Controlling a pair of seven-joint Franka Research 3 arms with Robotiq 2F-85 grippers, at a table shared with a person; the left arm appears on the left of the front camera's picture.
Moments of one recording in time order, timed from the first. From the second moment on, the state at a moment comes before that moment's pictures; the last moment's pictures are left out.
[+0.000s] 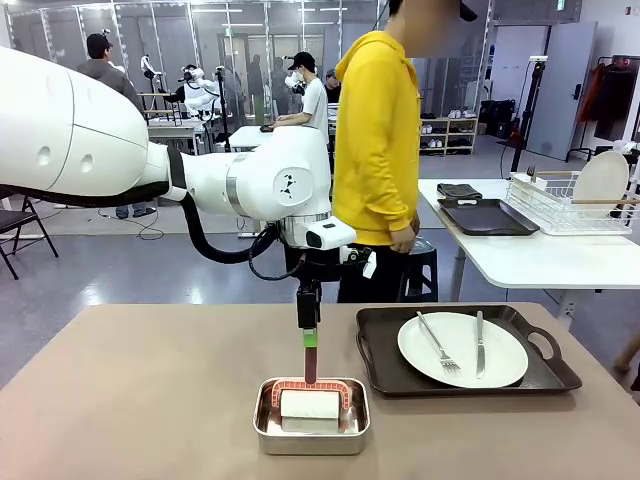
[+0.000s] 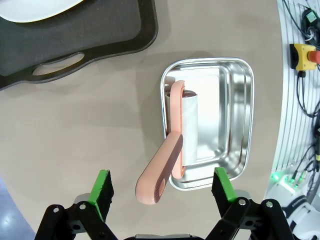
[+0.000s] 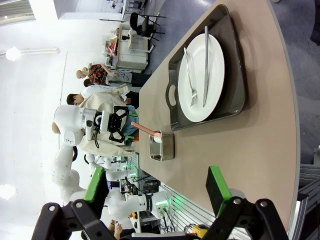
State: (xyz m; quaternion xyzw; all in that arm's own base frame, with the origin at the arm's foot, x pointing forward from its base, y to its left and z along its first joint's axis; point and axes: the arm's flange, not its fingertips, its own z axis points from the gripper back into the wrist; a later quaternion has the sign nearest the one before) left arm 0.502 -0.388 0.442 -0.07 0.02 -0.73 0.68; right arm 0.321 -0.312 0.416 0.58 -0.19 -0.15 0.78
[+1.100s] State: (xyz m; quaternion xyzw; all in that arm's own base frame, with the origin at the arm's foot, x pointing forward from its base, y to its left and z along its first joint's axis) left arm 0.515 -0.299 0.531 -0.29 0.04 -0.56 0.78; right arm 0.320 -0.312 0.416 0.58 -0.19 -0.15 0.78
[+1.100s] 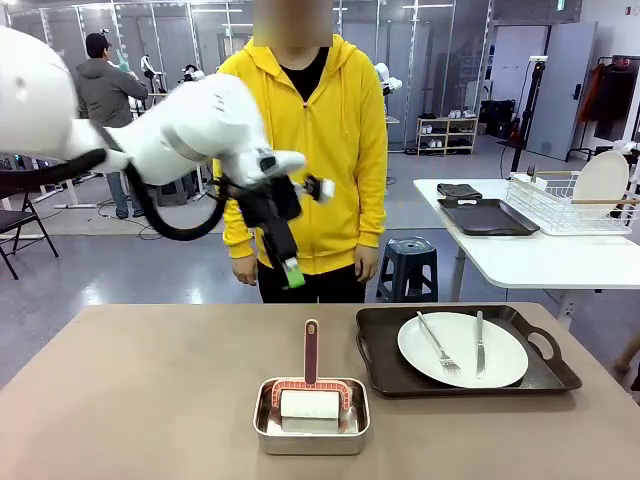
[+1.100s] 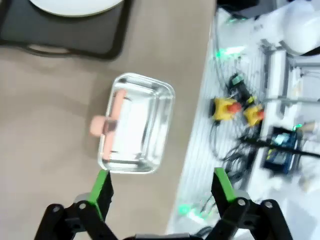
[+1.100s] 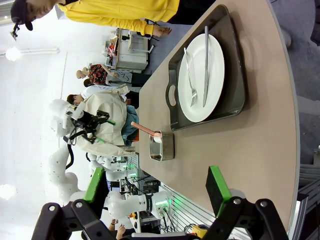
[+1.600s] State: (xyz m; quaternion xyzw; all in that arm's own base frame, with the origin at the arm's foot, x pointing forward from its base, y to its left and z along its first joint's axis) left arm 0.481 -0.075 0.532 -0.54 -0.08 -0.29 0.79; right arm 0.320 -0.312 0.416 0.58 -0.19 -0.15 0.78
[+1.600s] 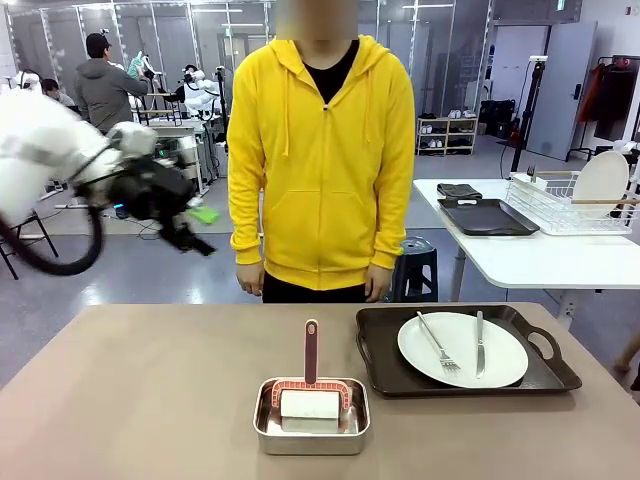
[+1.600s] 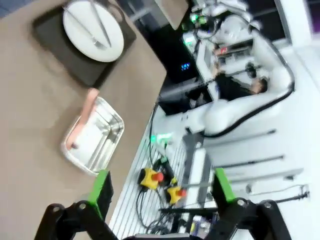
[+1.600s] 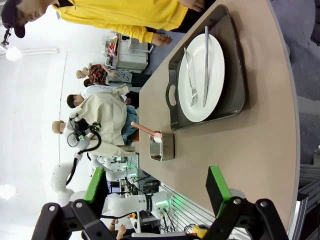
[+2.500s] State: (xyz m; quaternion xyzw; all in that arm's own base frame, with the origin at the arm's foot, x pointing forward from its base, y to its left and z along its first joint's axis) left arm 0.347 0.189 0.452 -0.59 -0.22 -0.13 0.76; right arm 0.320 -0.312 0.416 0.58 -0.19 -0.15 0.78
